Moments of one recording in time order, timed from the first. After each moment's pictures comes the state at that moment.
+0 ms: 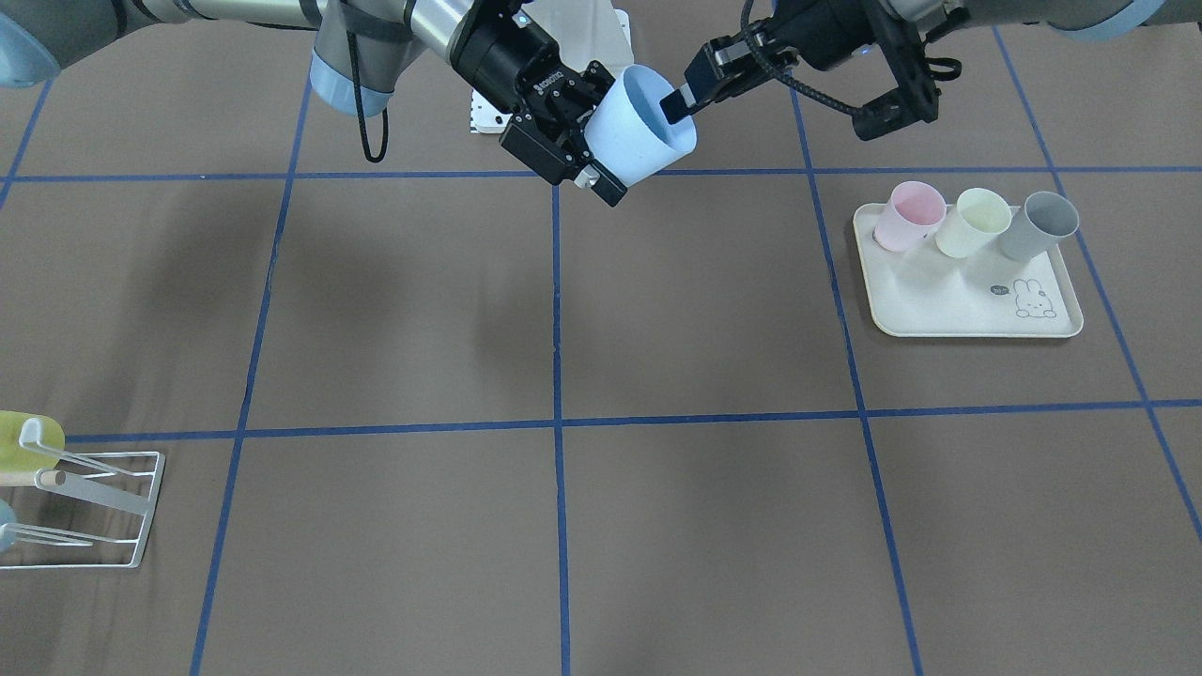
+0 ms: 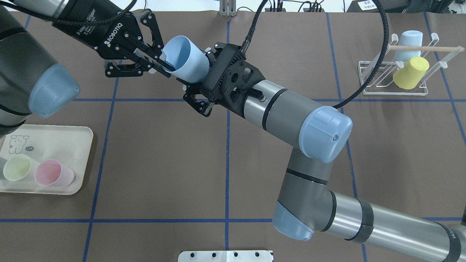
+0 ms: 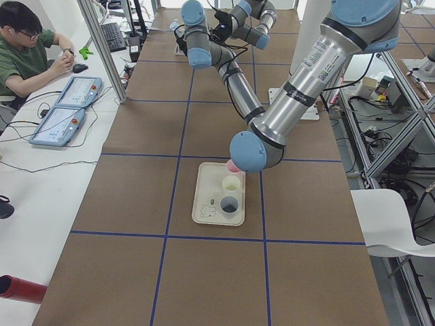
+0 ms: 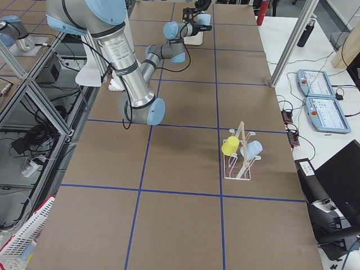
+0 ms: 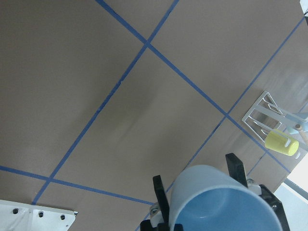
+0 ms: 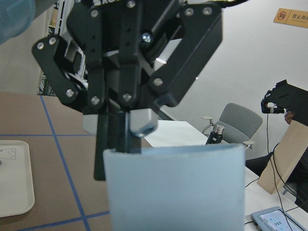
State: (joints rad) left arm -0.99 -2.23 -1.88 -2.02 -2.63 -2.05; right arm 0.45 -0.91 1.76 -0.56 1.33 0.08
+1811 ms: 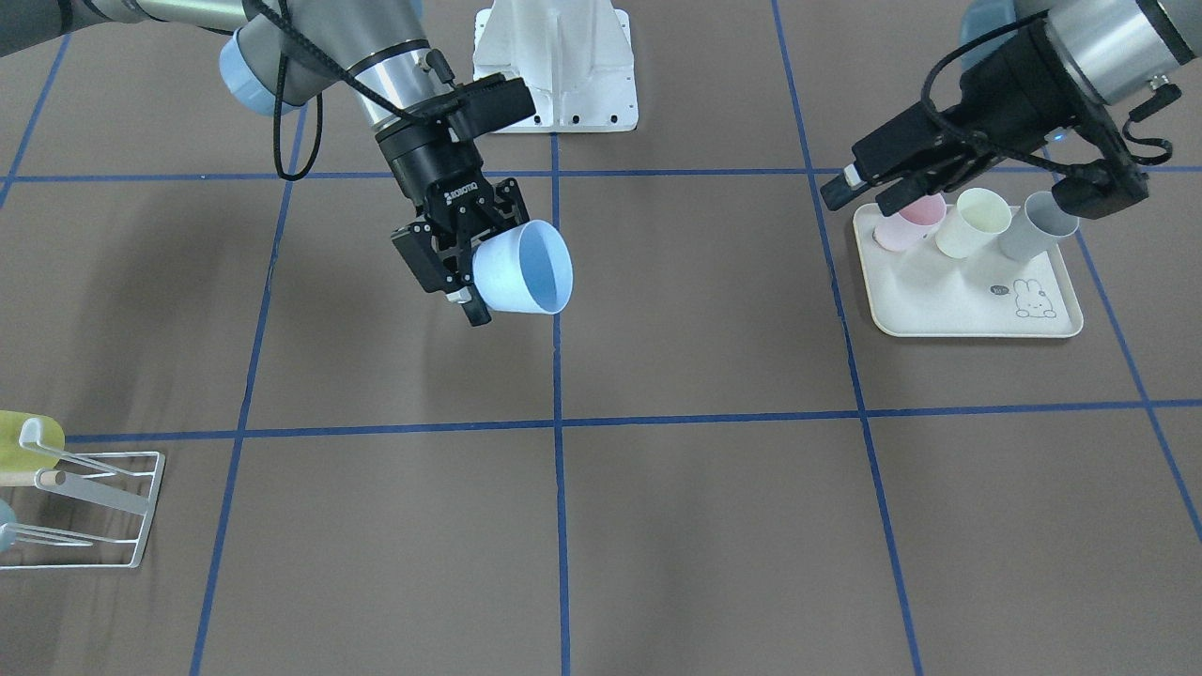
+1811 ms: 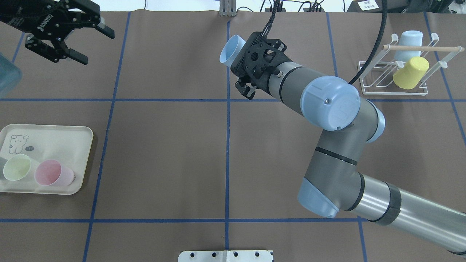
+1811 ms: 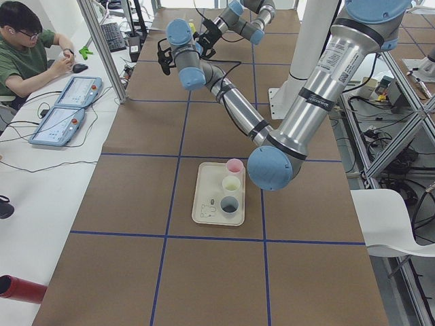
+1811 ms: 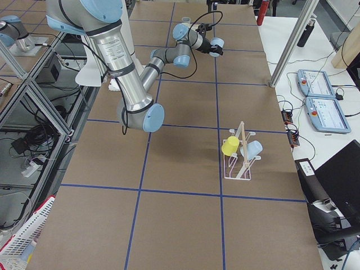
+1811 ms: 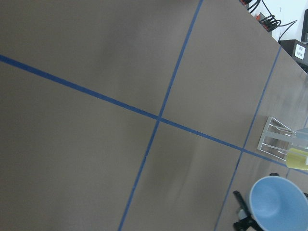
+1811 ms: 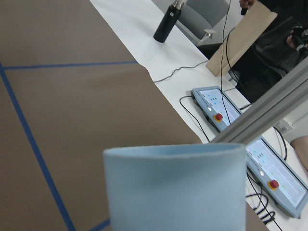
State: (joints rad) left arm -1.17 -1.99 -1.85 -2.01 -2.62 -1.42; right arm 0.58 -0.99 1.82 -1.08 1.34 0.11
